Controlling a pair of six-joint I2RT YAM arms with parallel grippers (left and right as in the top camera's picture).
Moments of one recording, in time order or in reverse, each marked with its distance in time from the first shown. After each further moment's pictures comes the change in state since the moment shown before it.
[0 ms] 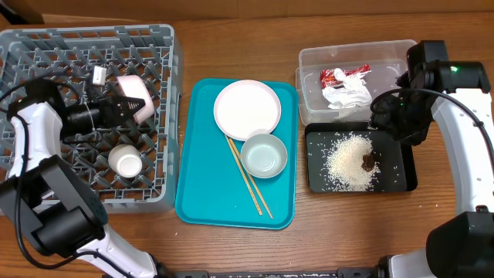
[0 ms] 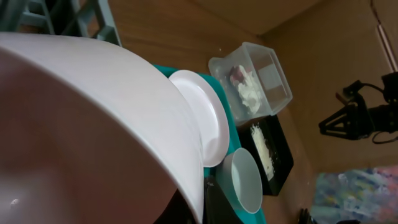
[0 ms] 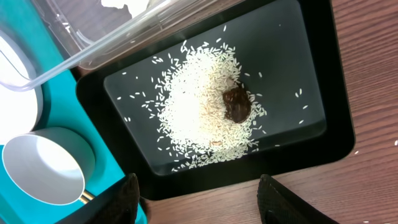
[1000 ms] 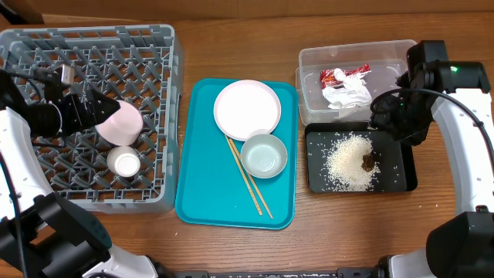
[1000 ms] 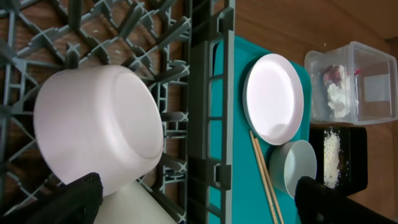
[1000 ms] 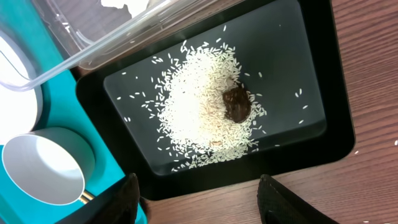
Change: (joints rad) left arm 0.075 -0.173 0.156 -0.167 -0.465 -0.235; right arm 0.000 0.000 0.000 0.000 0.000 0.000
